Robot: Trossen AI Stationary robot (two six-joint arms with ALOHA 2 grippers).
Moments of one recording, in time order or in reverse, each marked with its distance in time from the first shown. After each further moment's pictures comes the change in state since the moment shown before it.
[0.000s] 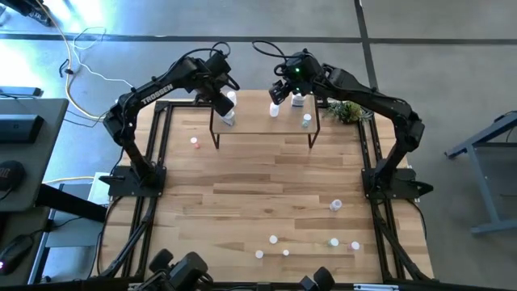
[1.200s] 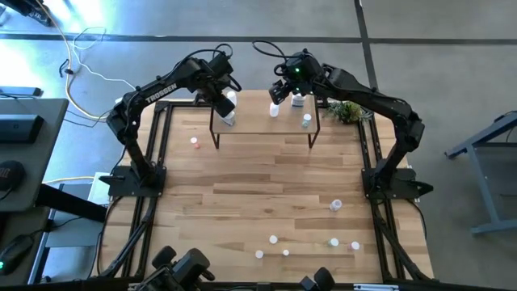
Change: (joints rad) left arm 0.006 0.035 0.000 0.007 0.004 0.054; right arm 0.000 0.000 0.000 0.000 0.000 0.016
